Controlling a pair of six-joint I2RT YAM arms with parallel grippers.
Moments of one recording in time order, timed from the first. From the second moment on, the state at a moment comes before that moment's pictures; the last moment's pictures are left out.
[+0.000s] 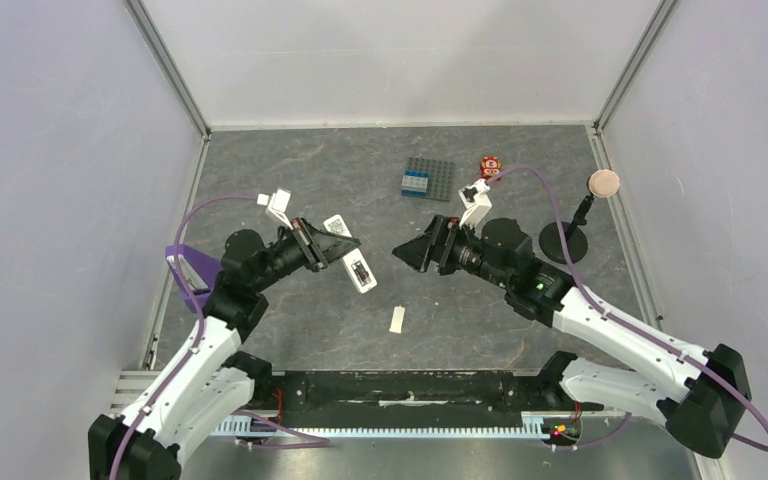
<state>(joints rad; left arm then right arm) -0.37 0.77 0.51 0.23 0.55 -0.96 0.80 1.01 0.76 0.06 -0.13 0.84</state>
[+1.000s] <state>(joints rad) -0.37 0.67 0.48 -0.16 0.27 -0.76 1.12 1.52 0.83 -0.28 0.30 0.39</state>
